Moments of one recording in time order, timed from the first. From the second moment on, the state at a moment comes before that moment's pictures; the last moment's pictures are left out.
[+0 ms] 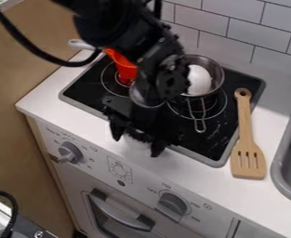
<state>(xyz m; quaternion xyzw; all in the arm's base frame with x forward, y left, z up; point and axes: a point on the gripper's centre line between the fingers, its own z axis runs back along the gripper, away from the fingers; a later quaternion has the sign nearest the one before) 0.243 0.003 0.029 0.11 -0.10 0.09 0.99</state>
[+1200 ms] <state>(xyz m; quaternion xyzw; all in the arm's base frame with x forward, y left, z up) 0.260 0.006 0.053 0.09 -0.09 0.10 0.99</state>
